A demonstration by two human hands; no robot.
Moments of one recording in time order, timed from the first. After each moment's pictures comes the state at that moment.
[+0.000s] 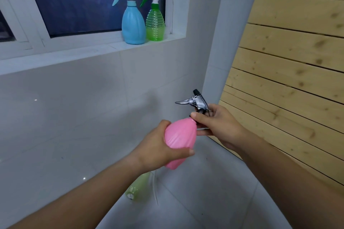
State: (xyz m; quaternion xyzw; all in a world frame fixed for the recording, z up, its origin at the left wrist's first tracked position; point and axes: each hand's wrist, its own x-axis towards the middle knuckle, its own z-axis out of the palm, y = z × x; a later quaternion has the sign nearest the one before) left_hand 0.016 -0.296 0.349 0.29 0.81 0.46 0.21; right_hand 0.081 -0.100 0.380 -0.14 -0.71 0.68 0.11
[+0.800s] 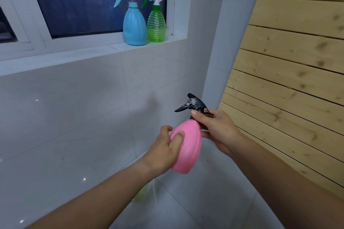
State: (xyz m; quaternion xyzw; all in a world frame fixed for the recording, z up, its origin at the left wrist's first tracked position) left_hand 0.029 -0.277 0.343 0.23 0.81 0.49 0.23; right_hand 0.073 -0.111 0.374 -0.20 -0.65 0.72 0.14
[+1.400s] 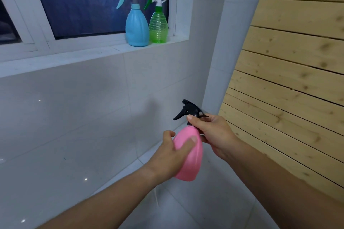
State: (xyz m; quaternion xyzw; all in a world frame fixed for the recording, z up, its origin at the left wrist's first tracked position) left_hand 0.040 -0.274 0.340 0.18 0.78 0.53 0.28; right_hand 0.068 -0.121 0.363 -0.23 -0.66 0.70 0.14
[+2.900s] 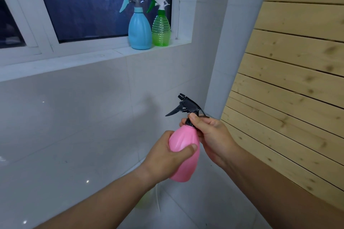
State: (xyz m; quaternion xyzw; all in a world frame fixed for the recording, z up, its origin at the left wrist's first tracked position) left_hand 0.028 -0.283 0.340 0.20 0.77 0.57 0.21; right_hand 0.066 -0.133 0.364 -0.16 -0.59 0.78 0.16
